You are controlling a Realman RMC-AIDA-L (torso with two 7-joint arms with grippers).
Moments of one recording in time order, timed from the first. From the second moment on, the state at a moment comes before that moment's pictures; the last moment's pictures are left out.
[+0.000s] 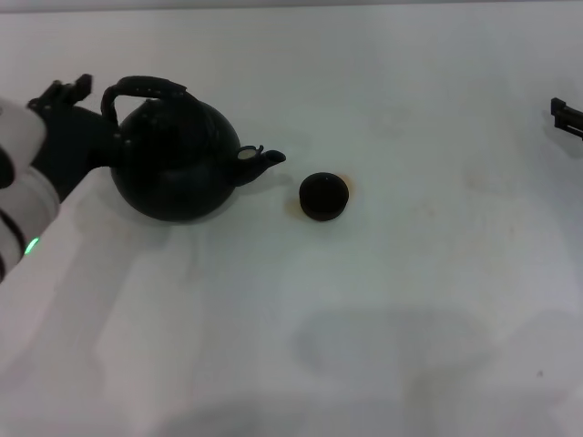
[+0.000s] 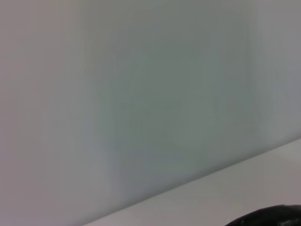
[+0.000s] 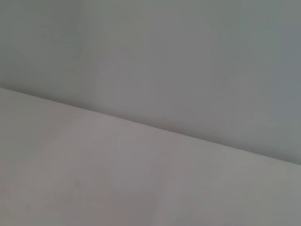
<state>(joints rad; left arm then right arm) 0.23 -2.07 1.96 1.55 2.25 0.09 -2.23 0.42 2.00 -0.88 -0.40 1.73 0.70 -2.19</state>
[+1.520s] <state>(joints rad) 0.45 -2.05 2.32 1.69 2.30 -0.19 -2.09 0.43 1.98 -0.84 -0.44 1.74 0.66 -2.21</state>
